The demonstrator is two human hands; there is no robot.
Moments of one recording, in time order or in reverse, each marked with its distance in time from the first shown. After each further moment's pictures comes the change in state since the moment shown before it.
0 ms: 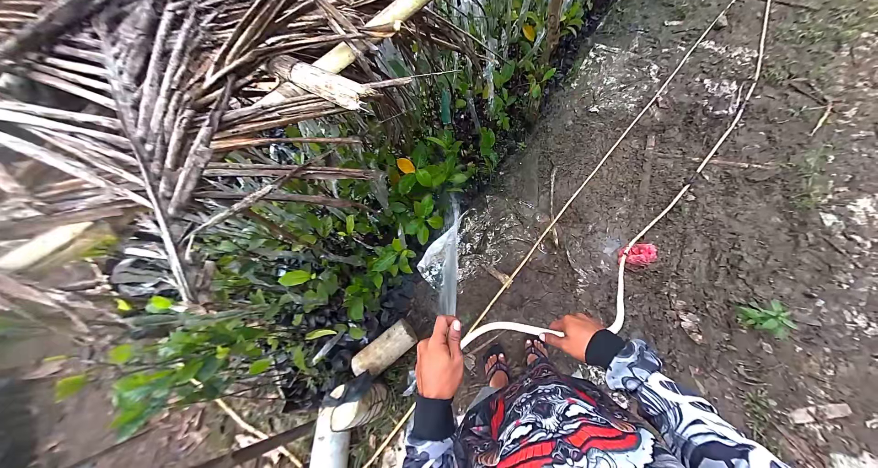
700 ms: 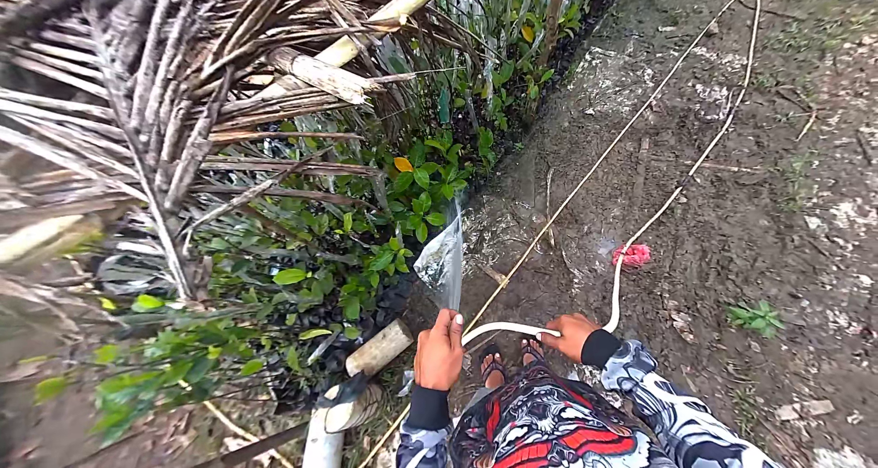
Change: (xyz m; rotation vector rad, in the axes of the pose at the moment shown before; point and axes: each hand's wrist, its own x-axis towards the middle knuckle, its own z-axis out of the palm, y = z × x) left_hand 0.012 -0.002 -0.010 0.011 -0.147 -0.013; right_hand -0.001 -0.010 0.004 -0.007 0.018 0.013
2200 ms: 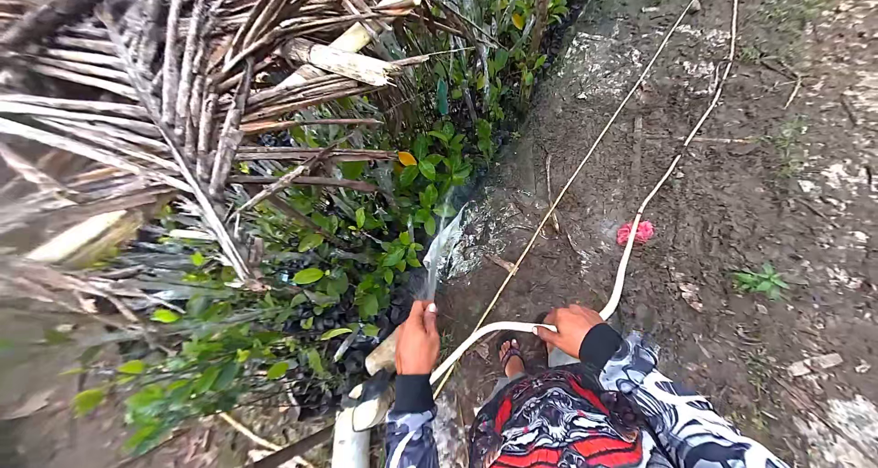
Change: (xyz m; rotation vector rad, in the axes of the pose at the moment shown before) left_hand -0.007 -0.079 -0.064 0.047 0.050 -0.093; right_hand -0.033 -0.087 0.042 -0.024 0.072 0.082
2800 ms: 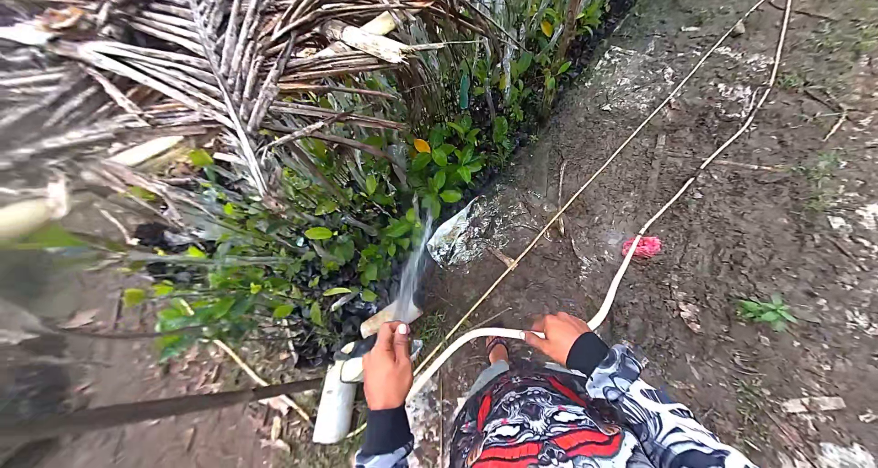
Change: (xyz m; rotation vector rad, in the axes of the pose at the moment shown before) left_hand -0.148 -0.004 0.010 -0.086 0.312 -0.059; right_hand -0.049 0.039 0.045 -0.039 -0.027 -0.147
